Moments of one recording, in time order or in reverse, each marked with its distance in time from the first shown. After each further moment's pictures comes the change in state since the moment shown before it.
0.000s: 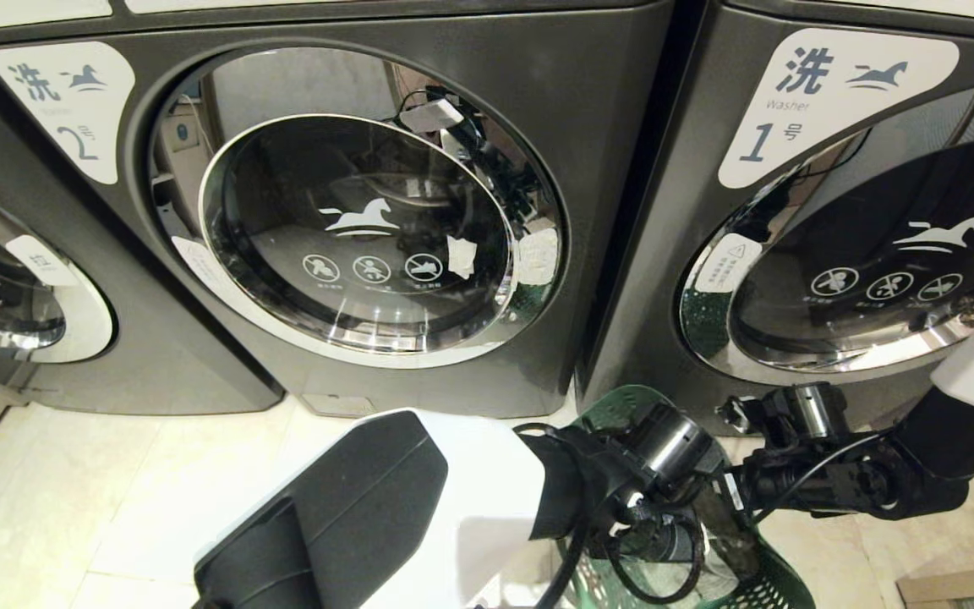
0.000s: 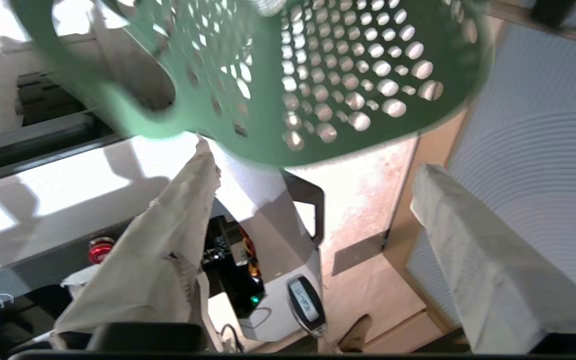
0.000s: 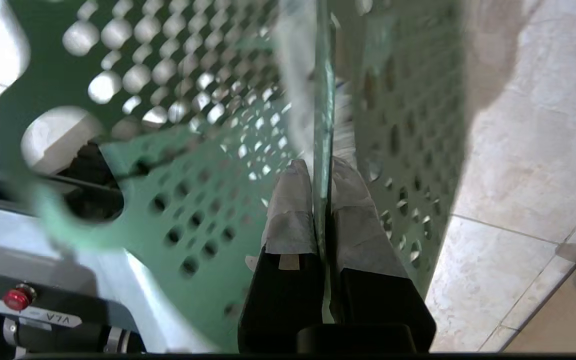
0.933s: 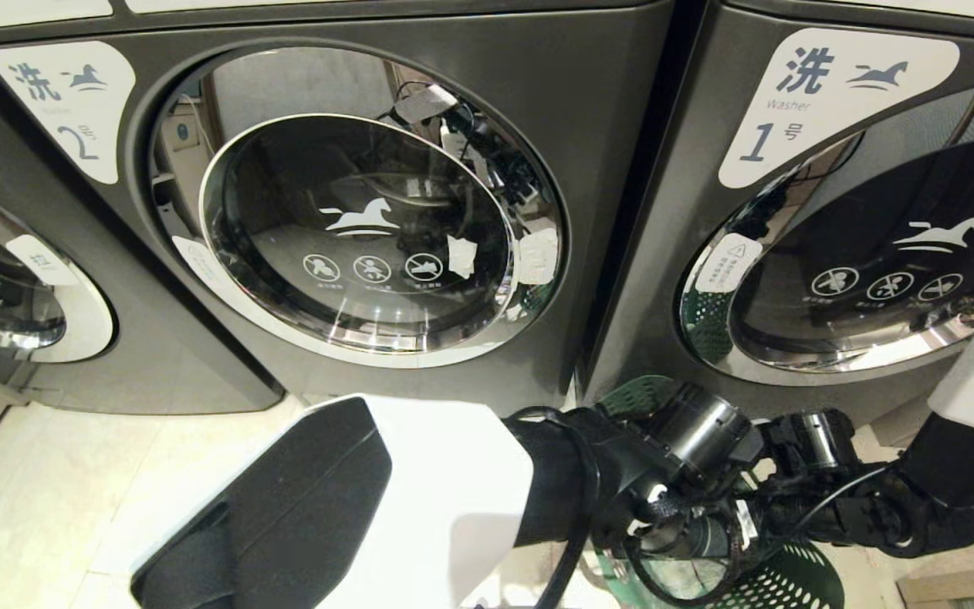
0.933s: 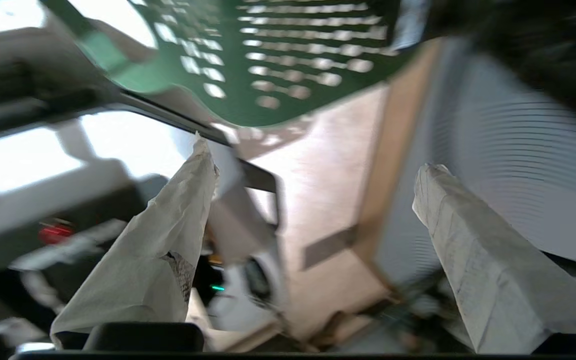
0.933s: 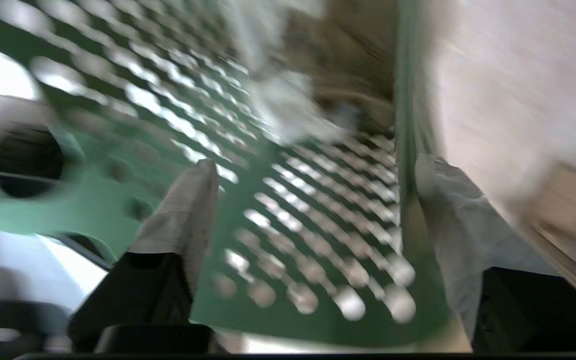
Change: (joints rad) left arm -0.048 -0.098 0.000 0.026 0.001 -0.071; right arm 0.005 0.001 0.155 -0.137 -0.188 -0.013
